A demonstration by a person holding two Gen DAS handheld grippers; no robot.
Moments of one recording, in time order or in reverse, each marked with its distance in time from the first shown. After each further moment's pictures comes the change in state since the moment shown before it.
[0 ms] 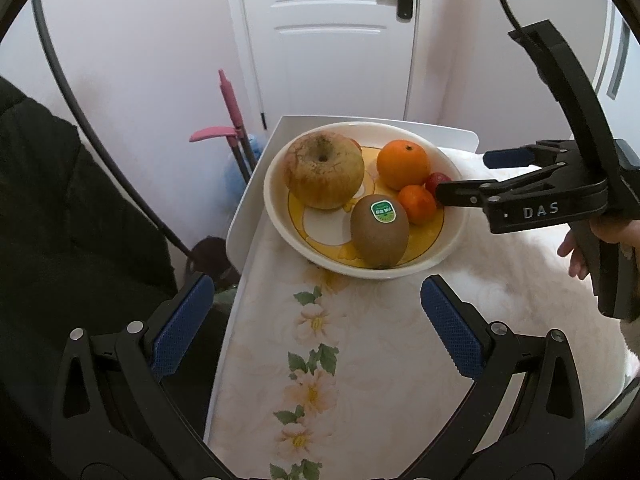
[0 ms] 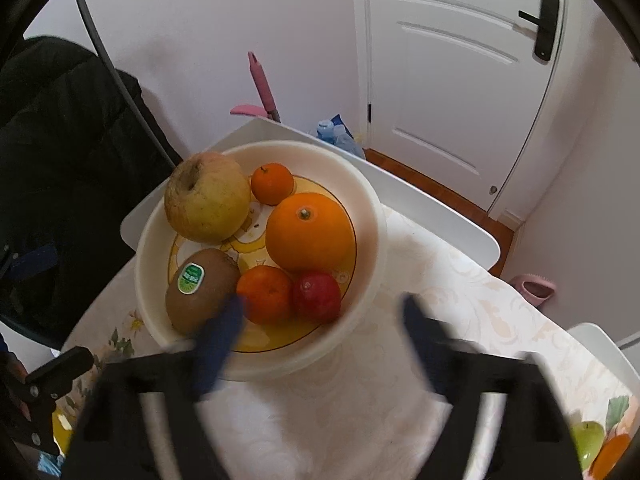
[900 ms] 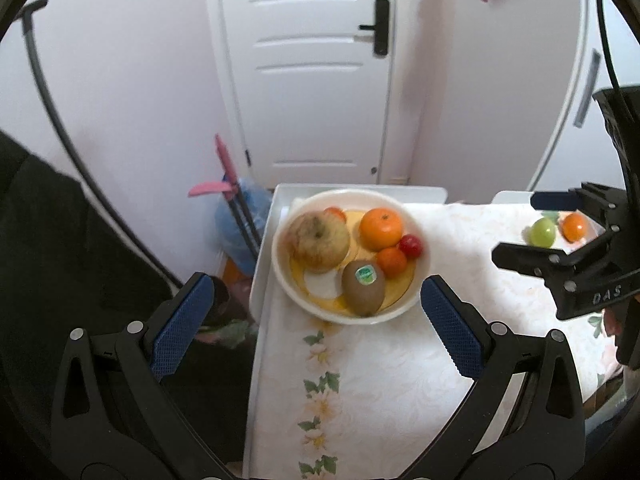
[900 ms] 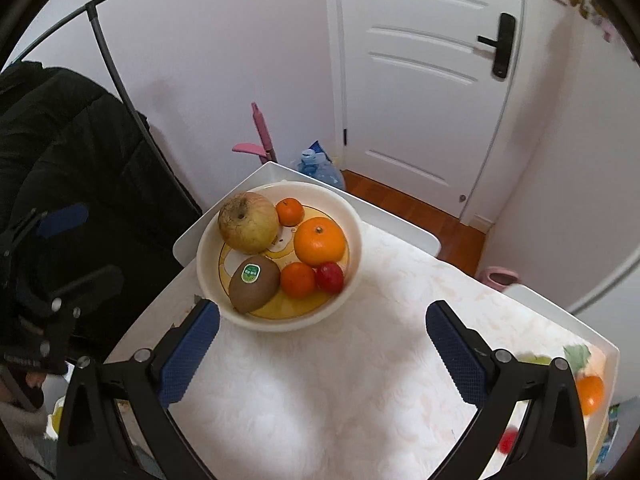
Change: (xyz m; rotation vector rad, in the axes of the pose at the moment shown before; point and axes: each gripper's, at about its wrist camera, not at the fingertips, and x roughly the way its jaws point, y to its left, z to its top) left arm -0.070 0.009 0.049 0.056 -0.106 -0.082; right arm -0.111 0.033 -0.011 0.070 -0.073 -0.096
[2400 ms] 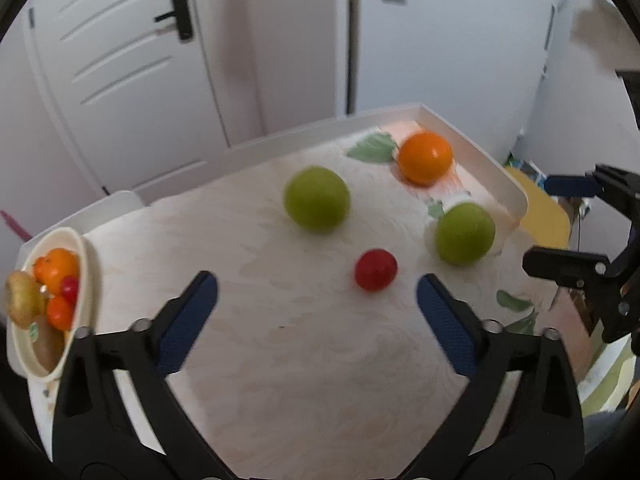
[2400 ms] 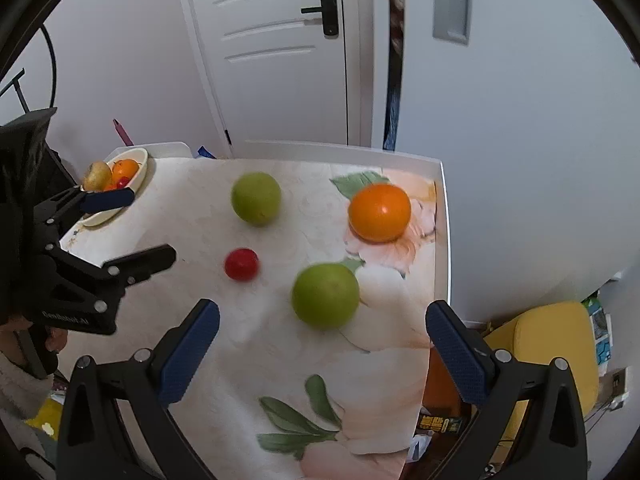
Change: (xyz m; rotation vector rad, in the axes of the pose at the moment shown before) left arm 0.098 -0.327 -0.041 0.338 0.083 -0.304; right arm -0.102 -0.234 -0.211 0.272 -0.037 -0.201
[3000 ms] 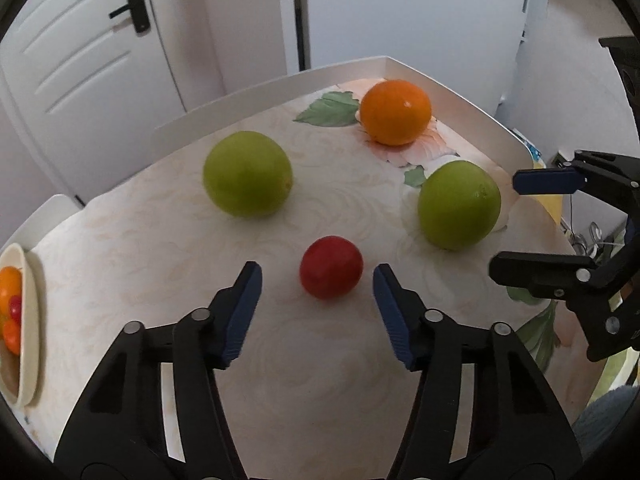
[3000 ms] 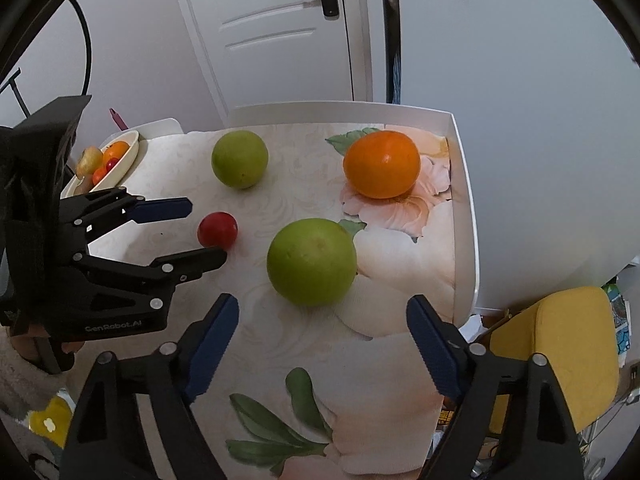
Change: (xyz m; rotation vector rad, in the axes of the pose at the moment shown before) left arm 0.054 -0.029 -0.005 0.084 0.057 -0.068; right arm 0.040 -0.014 -0.021 0.018 0.036 0.052
